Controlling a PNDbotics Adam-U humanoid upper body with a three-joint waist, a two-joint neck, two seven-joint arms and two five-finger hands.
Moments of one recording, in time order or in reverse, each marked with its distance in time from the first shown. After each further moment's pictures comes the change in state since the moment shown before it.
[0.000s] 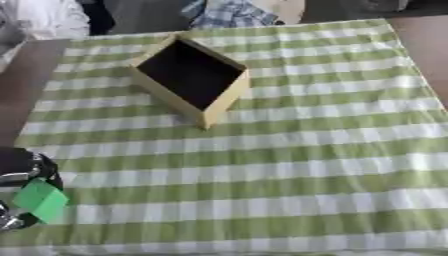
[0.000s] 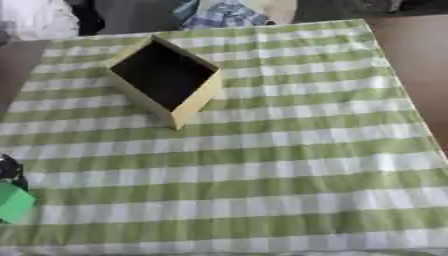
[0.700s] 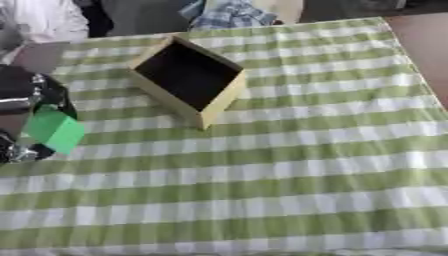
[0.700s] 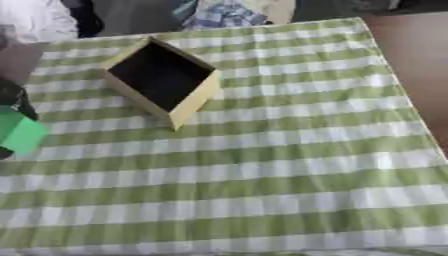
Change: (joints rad) left arm -0.319 -0.007 0.033 -0.115 0.102 0.044 -0.034; right arm -0.010 -0.026 0.006 0.000 0.001 -0.003 0.003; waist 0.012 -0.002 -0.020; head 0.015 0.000
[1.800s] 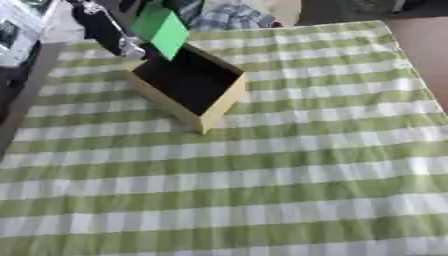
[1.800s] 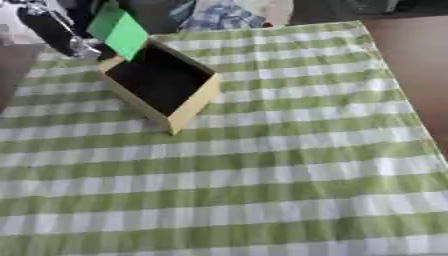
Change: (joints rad) left arm -0.524 -0.449 -0.060 0.524 -0.126 -0.032 0.010; right arm -0.036 0.005 0.006 0.000 -0.007 -0.010 0.011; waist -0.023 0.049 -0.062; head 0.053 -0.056
